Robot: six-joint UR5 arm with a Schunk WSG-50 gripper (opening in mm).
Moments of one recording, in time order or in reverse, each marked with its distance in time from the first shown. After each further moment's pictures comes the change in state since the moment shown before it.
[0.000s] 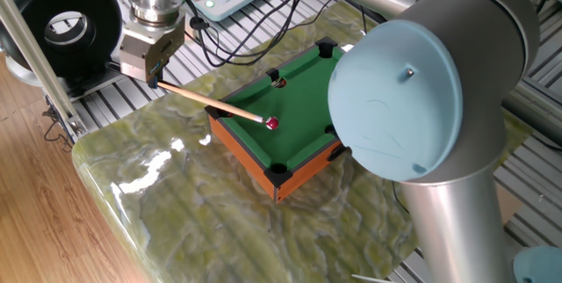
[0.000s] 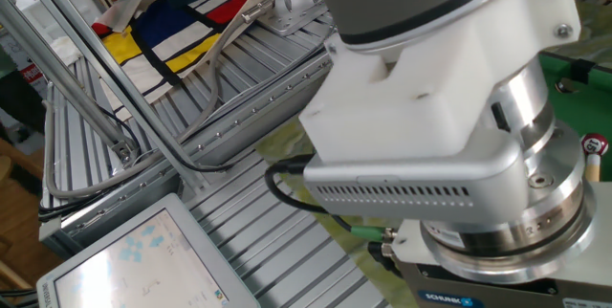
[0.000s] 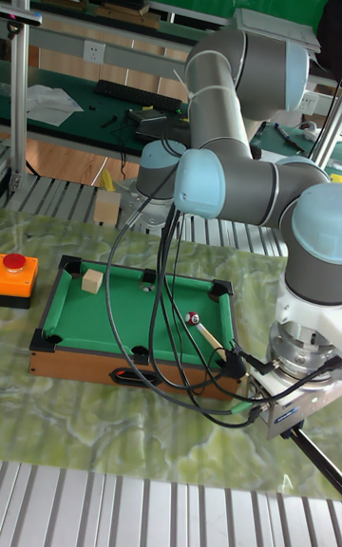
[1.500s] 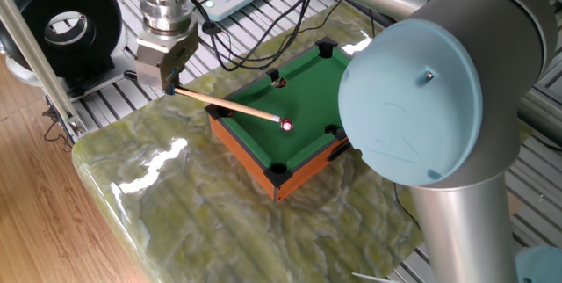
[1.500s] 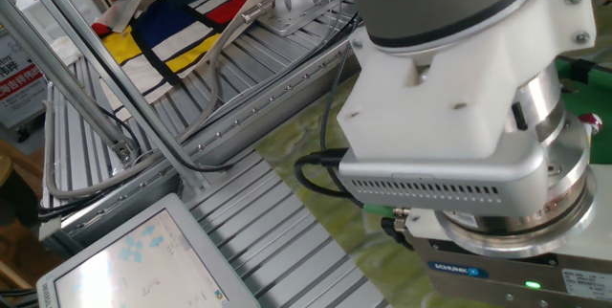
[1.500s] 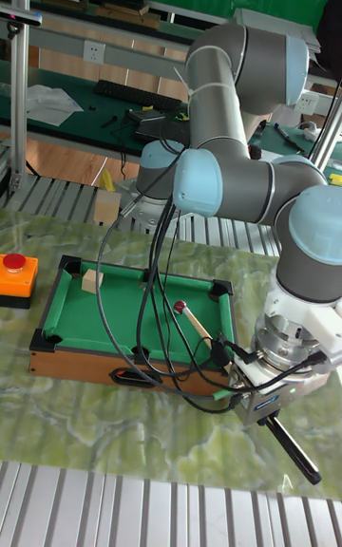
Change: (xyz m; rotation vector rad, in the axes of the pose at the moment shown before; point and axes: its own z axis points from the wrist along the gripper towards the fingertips) arm 0.040 -0.015 0.008 0.059 0.081 0.012
